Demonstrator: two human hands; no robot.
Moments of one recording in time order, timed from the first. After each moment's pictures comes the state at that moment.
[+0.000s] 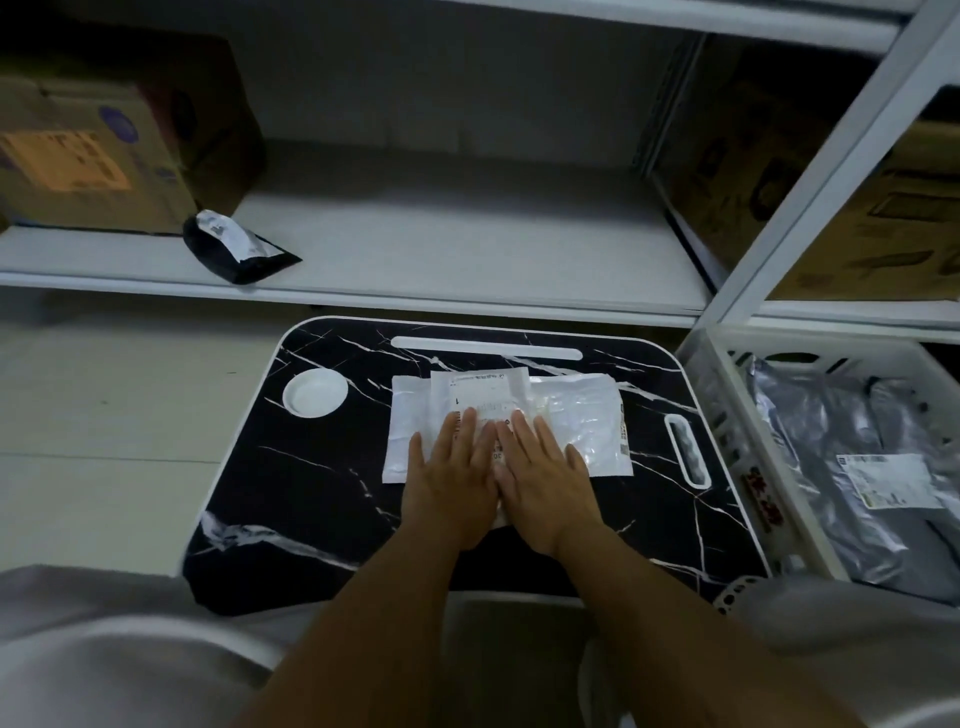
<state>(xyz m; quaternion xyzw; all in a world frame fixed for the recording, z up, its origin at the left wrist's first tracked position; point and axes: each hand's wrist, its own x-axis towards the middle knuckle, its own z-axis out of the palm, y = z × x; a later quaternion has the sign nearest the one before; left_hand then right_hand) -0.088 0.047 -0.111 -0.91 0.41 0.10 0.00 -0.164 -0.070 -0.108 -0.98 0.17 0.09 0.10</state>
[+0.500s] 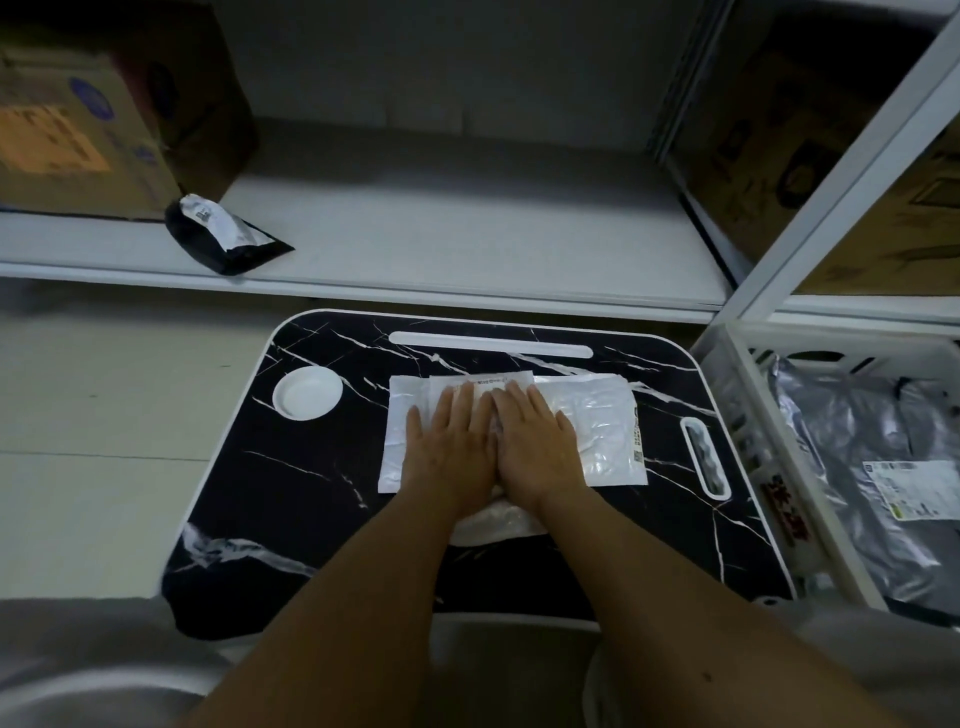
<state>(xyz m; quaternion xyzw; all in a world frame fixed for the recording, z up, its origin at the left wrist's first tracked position) -0.048 0.022 -0.117 -0.91 0.39 0.09 -0.01 -0.107 -0.080 -0.107 -0.96 0.21 0.04 0.16</state>
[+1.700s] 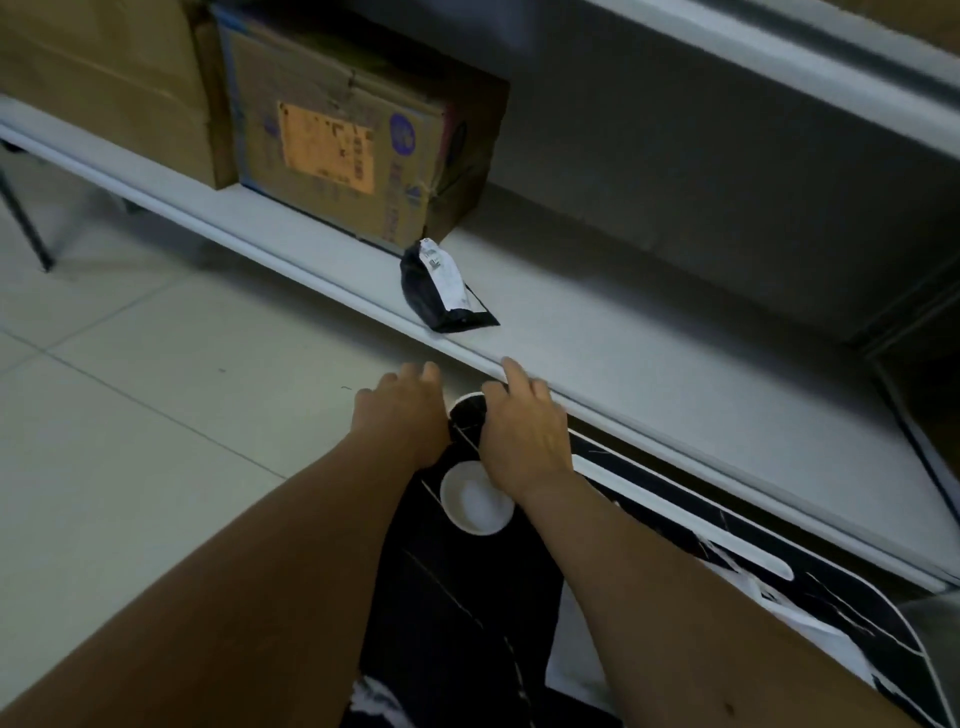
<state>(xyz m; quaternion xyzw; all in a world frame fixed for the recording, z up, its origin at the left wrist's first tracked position) 0.163 0.182 -0.072 -0.98 0.14 0.09 -0.13 0.126 0.051 -0.073 -1.00 0.01 -0.05 -0.01</state>
